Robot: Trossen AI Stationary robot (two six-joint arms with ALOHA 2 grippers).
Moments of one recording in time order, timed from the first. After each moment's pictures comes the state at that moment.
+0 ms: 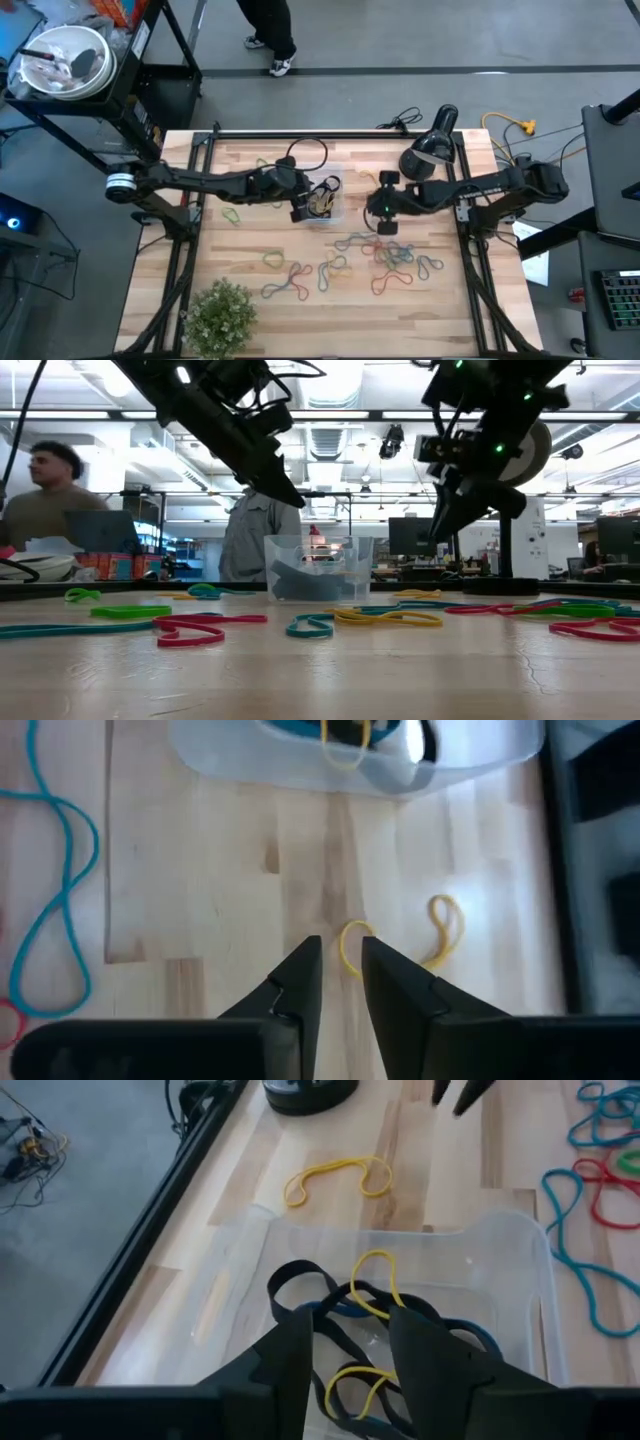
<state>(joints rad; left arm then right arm) 0.14 1.45 0.88 -0.02 -0.24 0.11 -0.04 1.40 0.79 -0.45 0.37 -0.15</state>
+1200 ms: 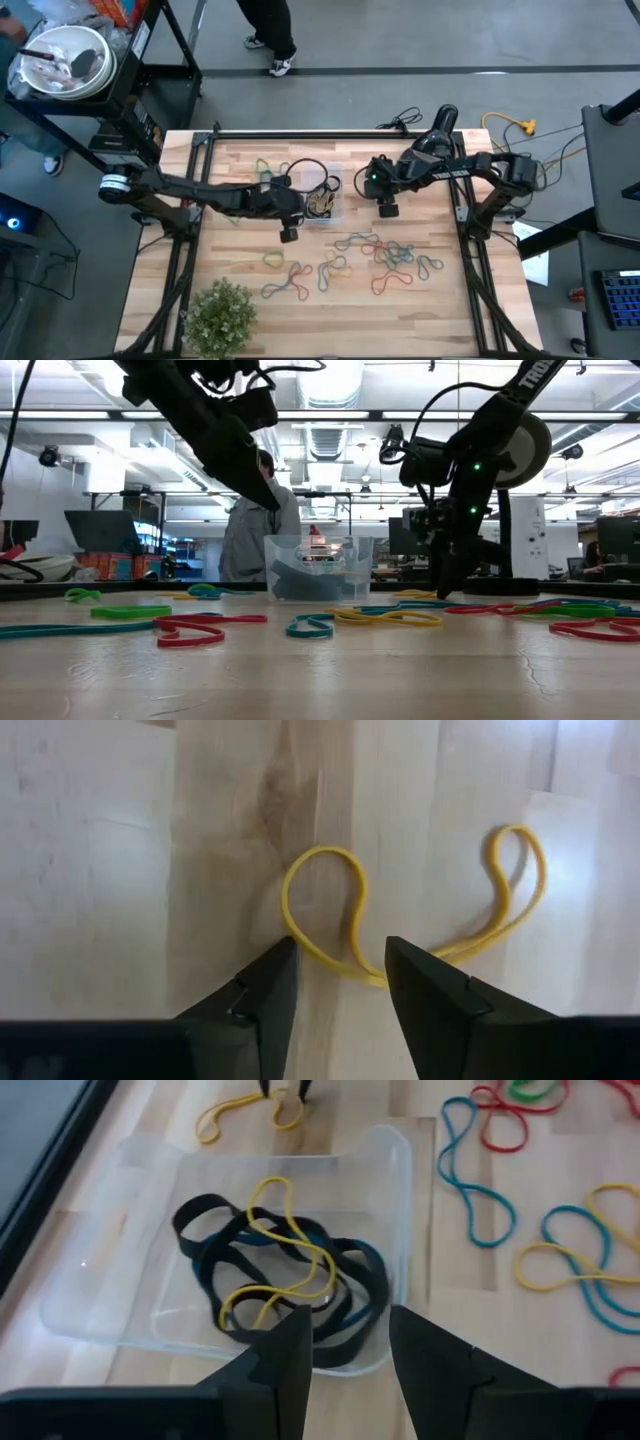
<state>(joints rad) -0.01 1.40 0.88 -0.23 -0.24 -0.02 -0.38 1.65 0.80 -0.36 0.10 -0.48</state>
